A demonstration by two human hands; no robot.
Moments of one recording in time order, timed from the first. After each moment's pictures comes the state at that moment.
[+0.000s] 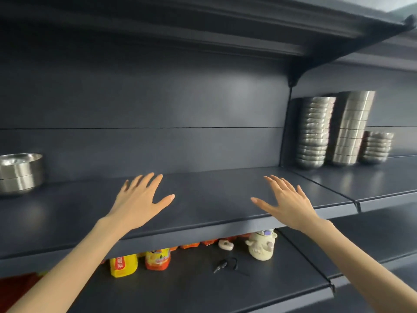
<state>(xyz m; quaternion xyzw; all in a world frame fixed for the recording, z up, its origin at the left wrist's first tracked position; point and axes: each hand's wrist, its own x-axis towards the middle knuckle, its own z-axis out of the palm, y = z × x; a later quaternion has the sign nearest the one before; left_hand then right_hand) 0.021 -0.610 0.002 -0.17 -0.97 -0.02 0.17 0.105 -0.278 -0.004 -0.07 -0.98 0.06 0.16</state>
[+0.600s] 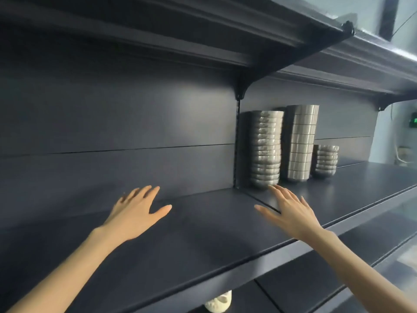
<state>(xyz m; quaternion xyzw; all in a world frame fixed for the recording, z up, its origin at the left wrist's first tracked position) -0.076 -0.421 0.026 -0.24 -0.96 -0.06 0.14 0.056 -0.100 0.006 -0.18 -0.96 0.07 0.21</state>
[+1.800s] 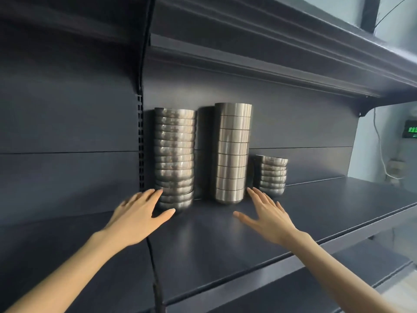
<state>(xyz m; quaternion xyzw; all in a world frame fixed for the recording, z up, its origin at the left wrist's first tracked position) -0.064 -0.036 0.029 -0.24 -0.96 -0.08 0.13 0.022 0.252 0.010 -0.10 -0.97 0.10 0.18</state>
